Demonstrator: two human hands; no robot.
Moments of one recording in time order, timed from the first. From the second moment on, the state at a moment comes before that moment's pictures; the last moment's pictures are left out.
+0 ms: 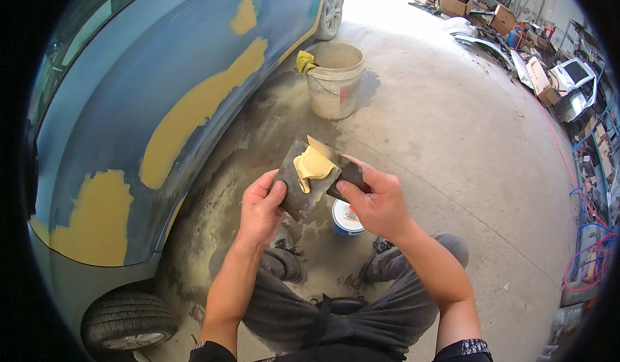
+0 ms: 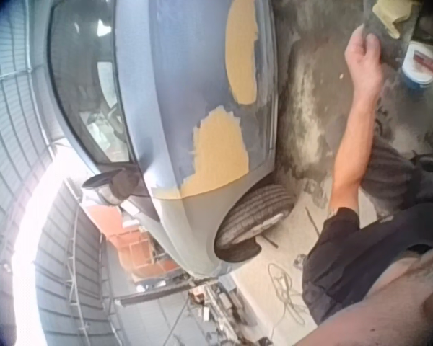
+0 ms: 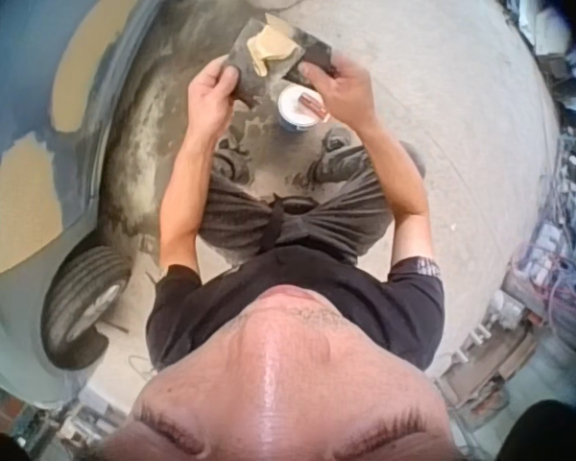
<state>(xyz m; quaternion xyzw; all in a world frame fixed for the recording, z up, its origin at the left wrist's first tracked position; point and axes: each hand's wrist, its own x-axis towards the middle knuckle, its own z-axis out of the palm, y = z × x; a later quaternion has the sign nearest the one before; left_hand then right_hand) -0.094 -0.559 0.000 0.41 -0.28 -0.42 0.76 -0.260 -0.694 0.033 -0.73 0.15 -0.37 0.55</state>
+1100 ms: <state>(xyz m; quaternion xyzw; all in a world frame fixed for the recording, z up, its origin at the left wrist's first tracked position) -0.088 -0.549 0.005 0.32 -0.26 -0.53 0.74 -0.250 -0.680 0.028 -0.39 0.14 -0.08 0.91</state>
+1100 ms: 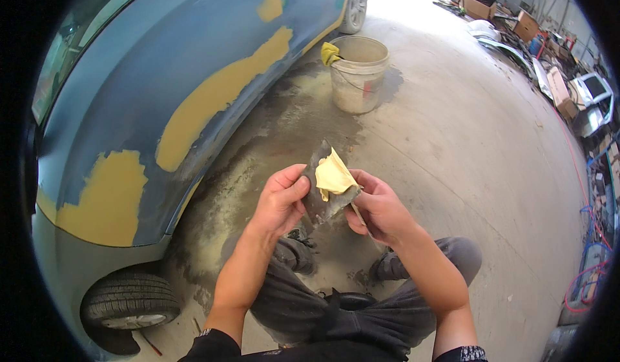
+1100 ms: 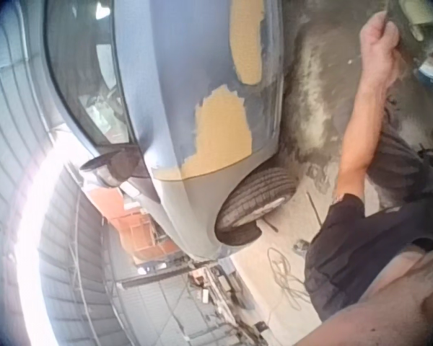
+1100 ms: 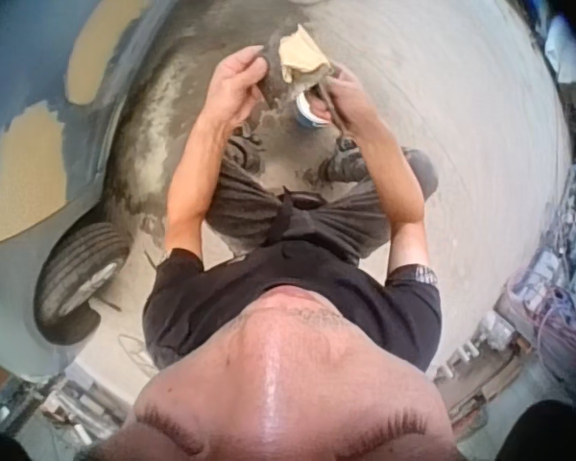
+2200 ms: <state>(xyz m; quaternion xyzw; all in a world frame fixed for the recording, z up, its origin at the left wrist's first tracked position) -0.100 -0.554 0.011 0.37 -0.24 -0.47 0.76 -0.261 -0.696 0.017 -0.59 0.13 -0.37 0.70</state>
